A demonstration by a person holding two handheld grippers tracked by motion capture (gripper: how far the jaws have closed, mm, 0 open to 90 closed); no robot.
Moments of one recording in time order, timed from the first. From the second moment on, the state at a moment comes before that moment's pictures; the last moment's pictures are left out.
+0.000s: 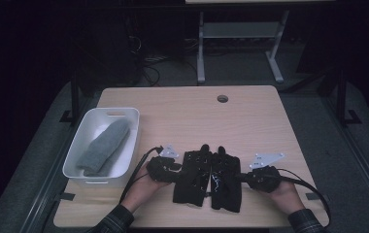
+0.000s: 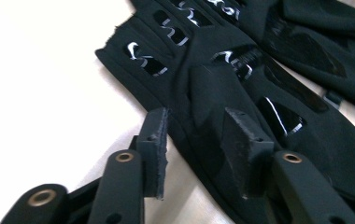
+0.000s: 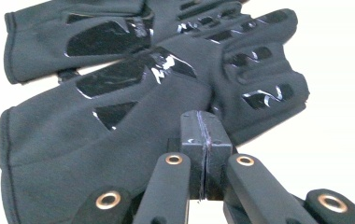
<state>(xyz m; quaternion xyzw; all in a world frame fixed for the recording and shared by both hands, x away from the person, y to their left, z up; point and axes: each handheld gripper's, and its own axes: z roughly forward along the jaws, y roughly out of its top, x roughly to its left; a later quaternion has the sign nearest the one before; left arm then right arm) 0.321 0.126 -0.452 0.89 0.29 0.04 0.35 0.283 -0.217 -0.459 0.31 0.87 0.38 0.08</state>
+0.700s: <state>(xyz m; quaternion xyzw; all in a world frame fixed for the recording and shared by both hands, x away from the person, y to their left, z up) 0.321 0.126 -0.442 0.87 0.30 0.00 0.39 0.286 -0.214 -0.467 0.30 0.88 0.37 0.07</state>
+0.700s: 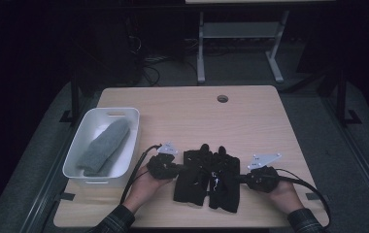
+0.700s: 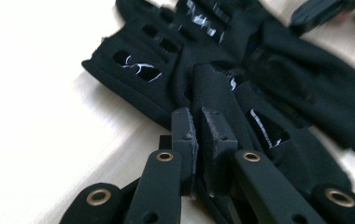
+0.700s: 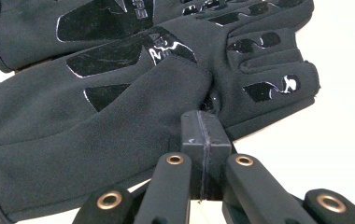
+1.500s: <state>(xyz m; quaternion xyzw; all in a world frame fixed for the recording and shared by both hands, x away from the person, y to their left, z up) 0.327 0.084 -0.408 0.86 0.23 -0.02 0.46 0.291 -0.201 -0.467 0.30 0.88 0.37 0.06</state>
